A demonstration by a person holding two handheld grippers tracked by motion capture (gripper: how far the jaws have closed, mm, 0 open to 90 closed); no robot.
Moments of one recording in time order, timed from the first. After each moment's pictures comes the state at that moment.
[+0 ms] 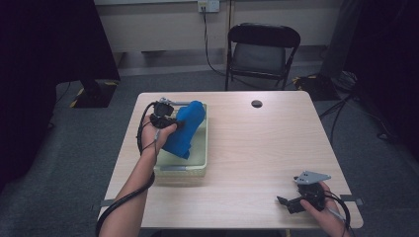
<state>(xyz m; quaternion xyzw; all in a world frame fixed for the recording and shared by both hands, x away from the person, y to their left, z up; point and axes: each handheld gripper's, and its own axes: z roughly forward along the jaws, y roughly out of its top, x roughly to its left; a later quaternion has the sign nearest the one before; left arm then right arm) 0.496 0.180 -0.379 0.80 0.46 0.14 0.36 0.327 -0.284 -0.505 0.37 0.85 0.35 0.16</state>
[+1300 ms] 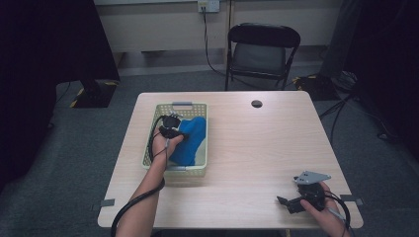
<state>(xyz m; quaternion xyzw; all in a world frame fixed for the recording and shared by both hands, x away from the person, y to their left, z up) 0.513 0.171 -0.447 0.81 0.49 0.11 0.32 0.327 -0.284 -0.505 0.37 0.85 0.35 0.16</state>
